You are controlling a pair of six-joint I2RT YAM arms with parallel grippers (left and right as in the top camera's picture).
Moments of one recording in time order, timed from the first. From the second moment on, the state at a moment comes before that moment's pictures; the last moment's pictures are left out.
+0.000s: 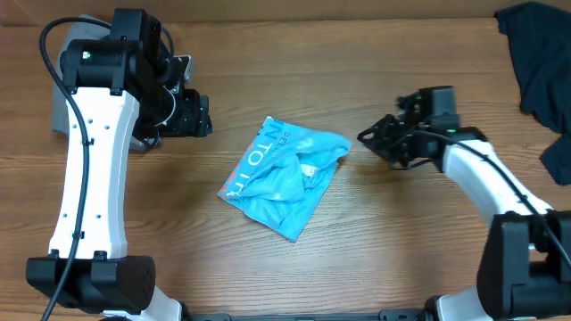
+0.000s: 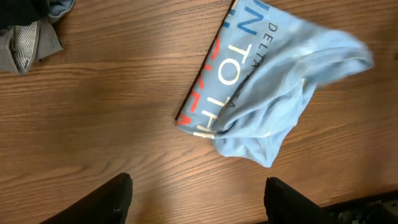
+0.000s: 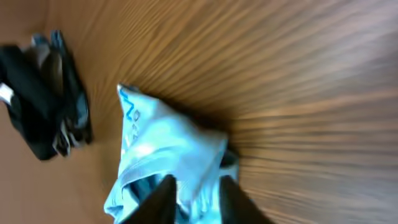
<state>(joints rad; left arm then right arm) -0.06 1.75 1.96 -1.59 0.21 -0.05 0.04 1.68 1.04 -0.44 -0.61 0.62</state>
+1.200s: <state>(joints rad) -0.06 1.75 1.96 -1.58 0.18 -0.04 0.48 1.57 1.04 -0.85 -0.51 0.44</state>
